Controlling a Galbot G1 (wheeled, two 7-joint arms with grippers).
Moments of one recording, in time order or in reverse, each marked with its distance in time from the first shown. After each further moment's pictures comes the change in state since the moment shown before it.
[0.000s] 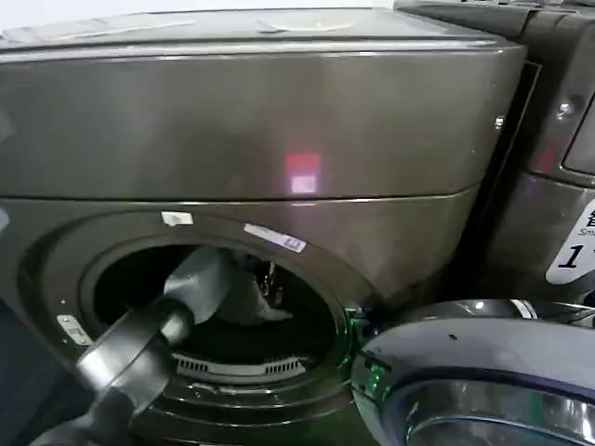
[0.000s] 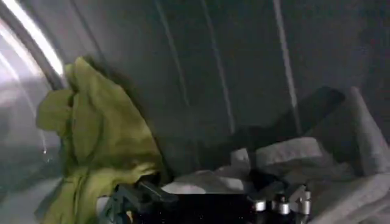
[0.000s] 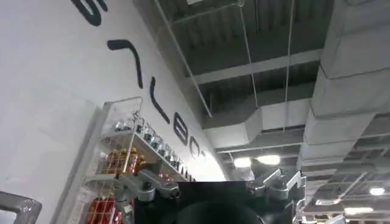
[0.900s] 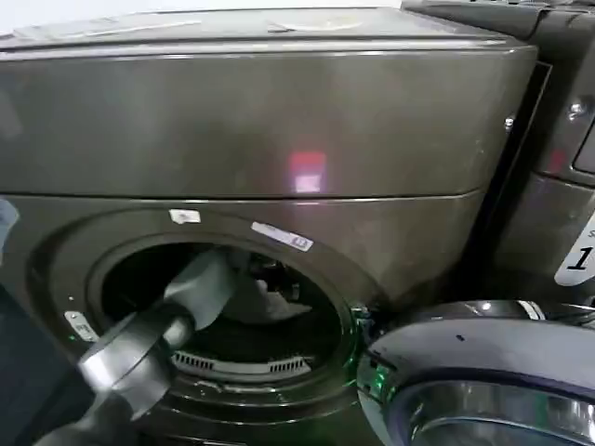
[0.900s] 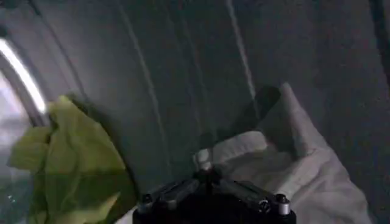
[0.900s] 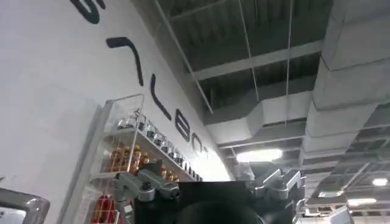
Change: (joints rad) left arm 0.117 0.017 -0.158 -0.127 -0.225 0.013 -0.186; right arm 0.019 0.002 -0.028 0.005 0.002 -0.005 0.015
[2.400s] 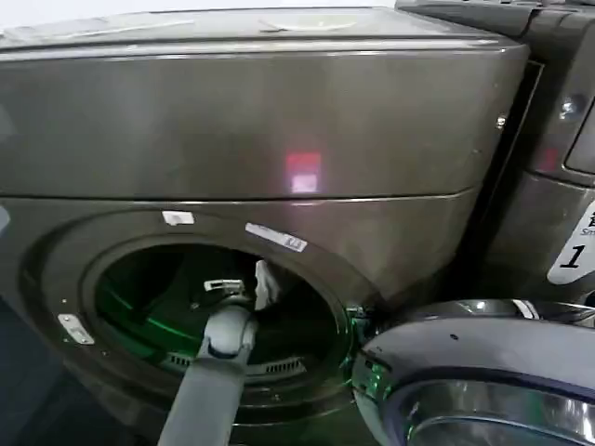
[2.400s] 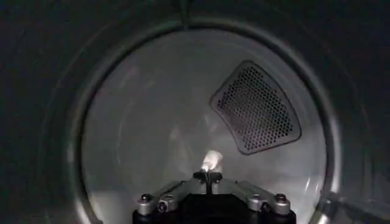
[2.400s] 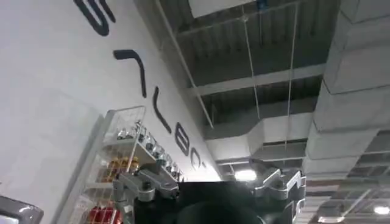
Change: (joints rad) left arm 0.717 -0.115 -0.653 -1.018 -0.203 0.129 -0.880; right arm -0.016 0.007 0.030 0.009 -0.053 0.048 -0.038
